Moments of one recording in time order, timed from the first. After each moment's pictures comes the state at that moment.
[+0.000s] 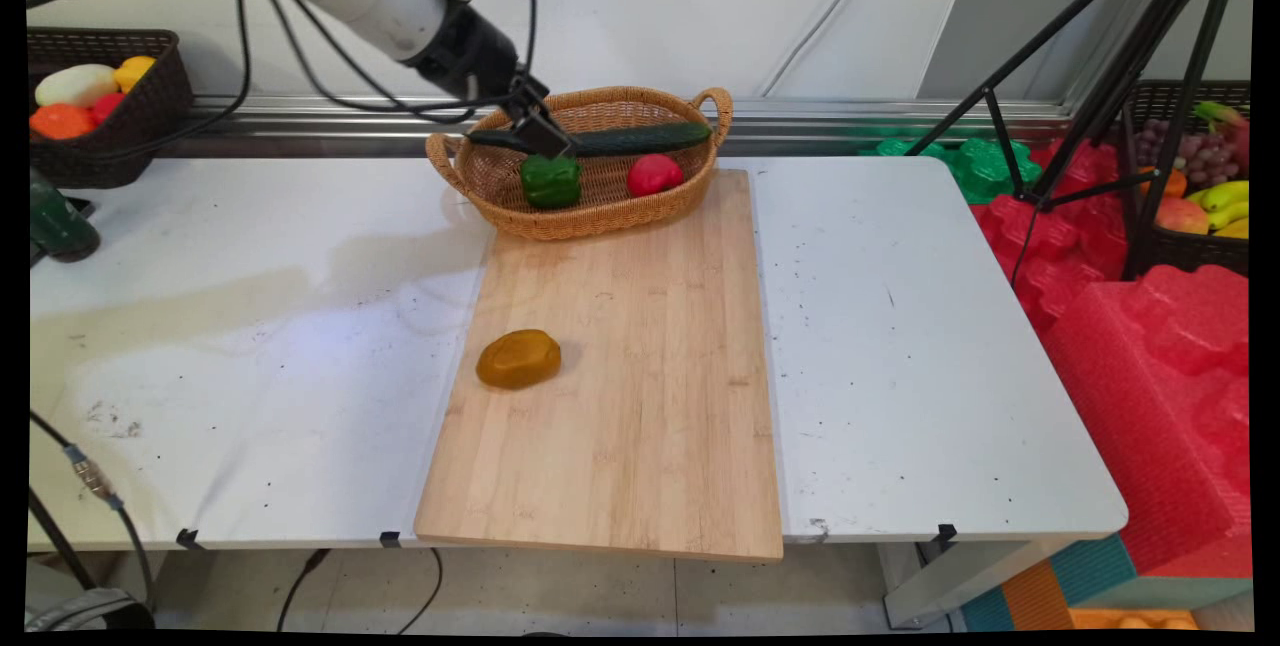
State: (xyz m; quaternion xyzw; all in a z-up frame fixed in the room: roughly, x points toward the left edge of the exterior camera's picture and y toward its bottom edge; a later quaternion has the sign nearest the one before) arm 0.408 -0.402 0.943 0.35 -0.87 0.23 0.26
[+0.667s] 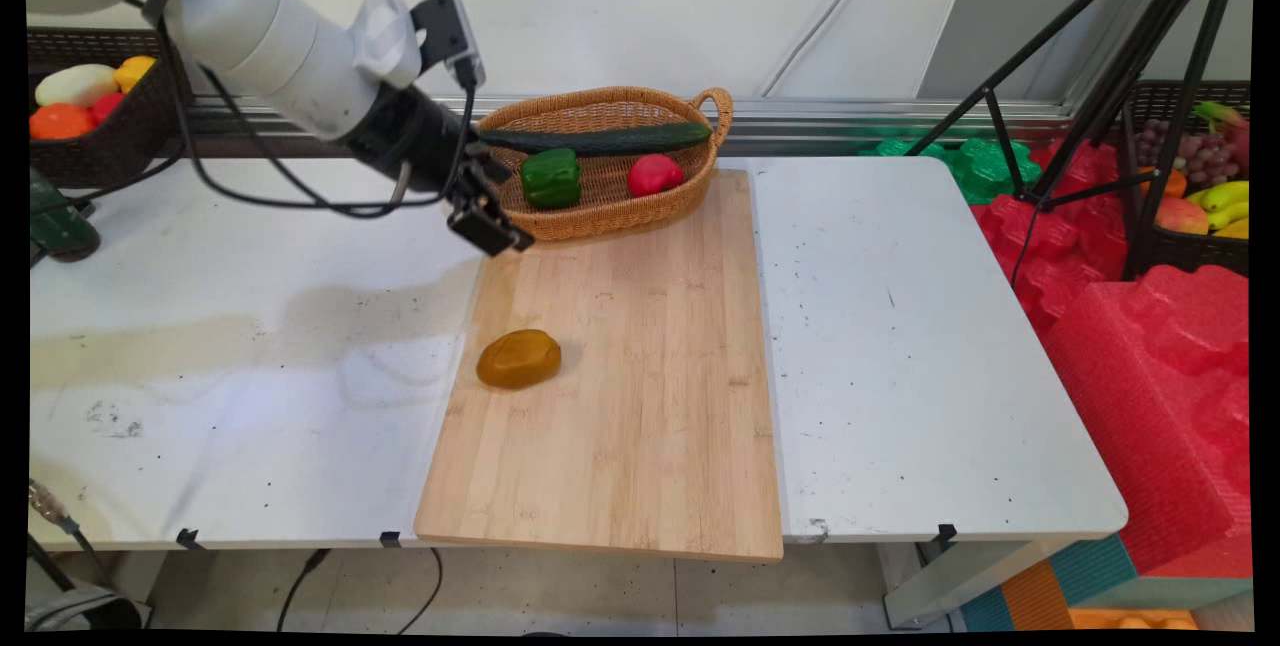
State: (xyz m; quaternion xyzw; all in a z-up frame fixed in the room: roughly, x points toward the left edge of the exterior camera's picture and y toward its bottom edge) arm 0.402 -0.316 0.929 0.32 -0.90 0.19 0.23
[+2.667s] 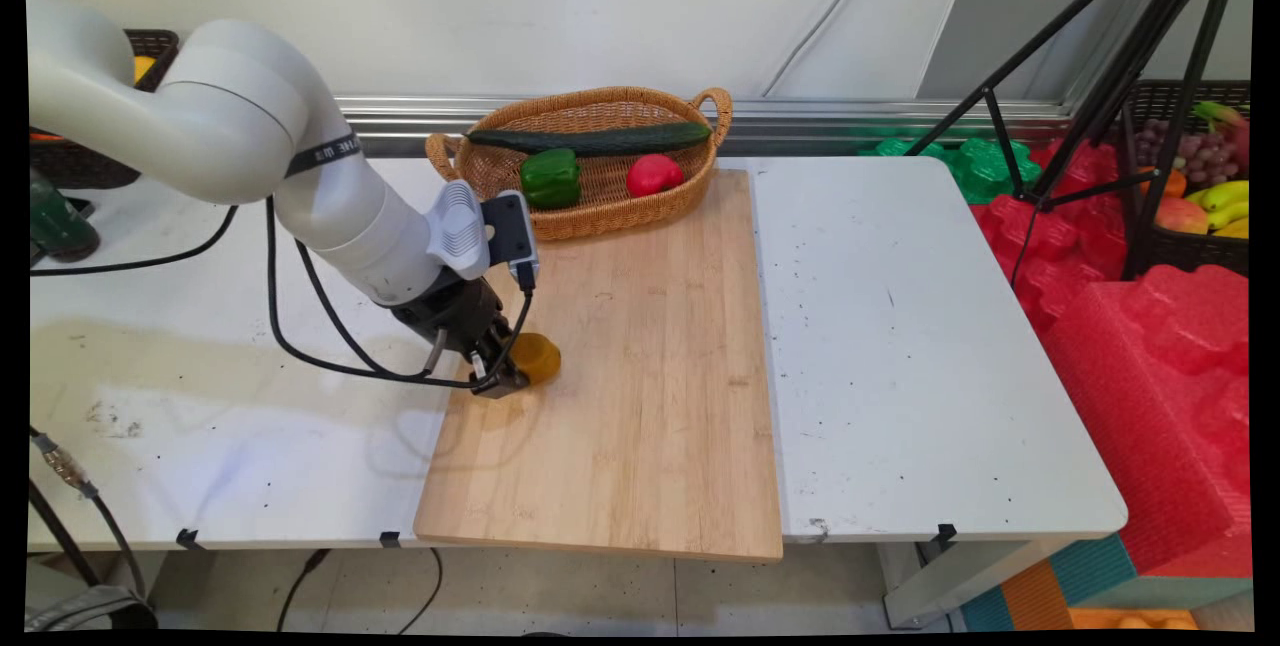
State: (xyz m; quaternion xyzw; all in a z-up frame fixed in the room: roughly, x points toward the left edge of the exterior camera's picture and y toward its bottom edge) arm 0.343 -0.281 0.826 0.31 -0.93 0.11 0.13
